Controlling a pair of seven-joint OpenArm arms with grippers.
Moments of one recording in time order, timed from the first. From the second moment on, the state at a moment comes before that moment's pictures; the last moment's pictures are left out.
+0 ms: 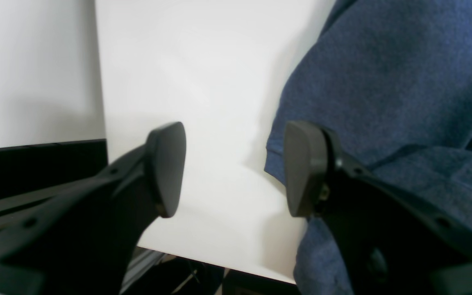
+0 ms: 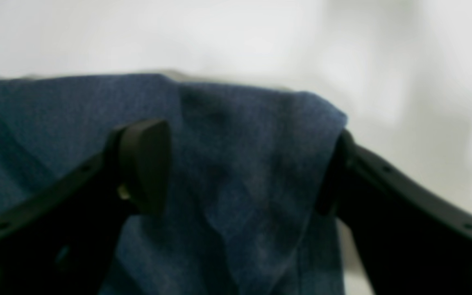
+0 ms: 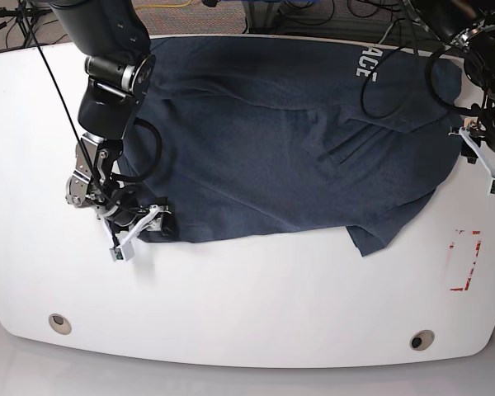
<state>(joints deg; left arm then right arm) 0.9 -13.8 -39.7 110.1 -5.6 -42.0 72.9 25.5 7.0 25.8 49.3 6.3 40.1 -37.9</state>
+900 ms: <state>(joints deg) -15.5 -13.8 -39.5 77.6 -5.3 -41.0 59.7 25.1 9.5 23.8 49.3 -2.8 40.3 -34.4</state>
